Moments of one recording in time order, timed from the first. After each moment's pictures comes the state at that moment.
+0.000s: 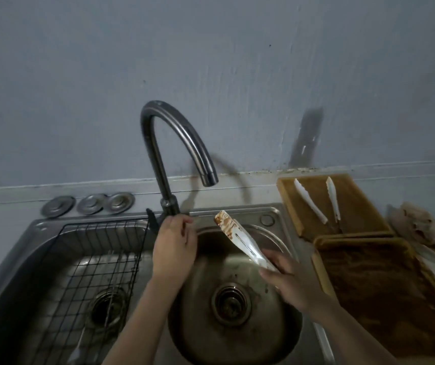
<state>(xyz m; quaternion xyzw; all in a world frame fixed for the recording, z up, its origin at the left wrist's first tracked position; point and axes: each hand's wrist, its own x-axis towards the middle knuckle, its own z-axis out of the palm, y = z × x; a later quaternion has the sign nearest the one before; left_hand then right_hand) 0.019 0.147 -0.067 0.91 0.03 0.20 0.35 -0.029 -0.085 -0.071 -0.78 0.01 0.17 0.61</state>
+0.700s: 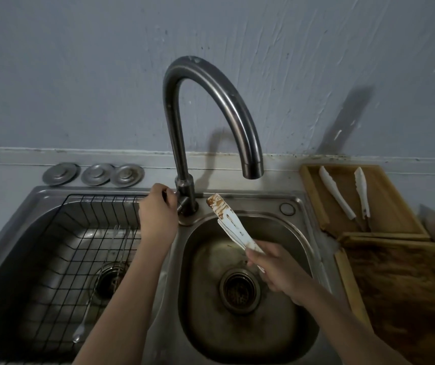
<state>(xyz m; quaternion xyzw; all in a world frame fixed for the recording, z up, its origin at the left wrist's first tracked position) 0.074 0.208 -0.088 0.89 0.18 0.20 0.37 0.011 -0.028 -0.097 -0.79 0.06 0.24 0.56</state>
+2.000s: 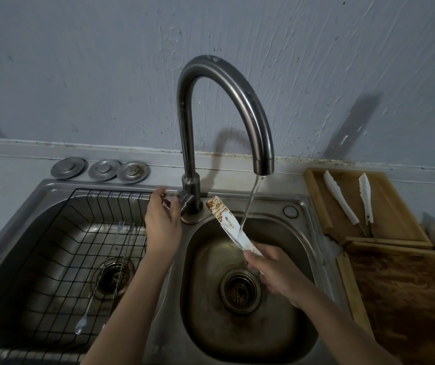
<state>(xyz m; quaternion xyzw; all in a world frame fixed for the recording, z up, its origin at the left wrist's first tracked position) 0.044 0.203 -0.099 0.84 0.17 0.22 0.47 0.007 -0.023 -0.098 -0.80 0.04 0.25 0.54</state>
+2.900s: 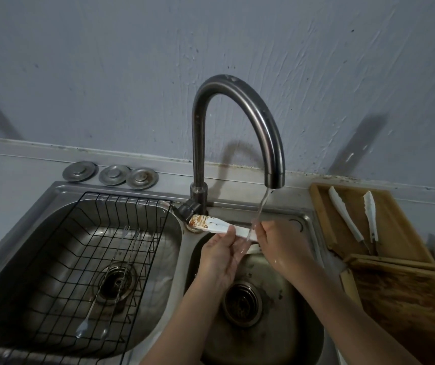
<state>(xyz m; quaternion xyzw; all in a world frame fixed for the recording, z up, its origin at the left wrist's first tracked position) 0.027 0.117 -0.086 0.27 0.29 -0.08 0.91 0.052 -0.006 -0.054 -0.97 -0.13 -0.02 0.18</state>
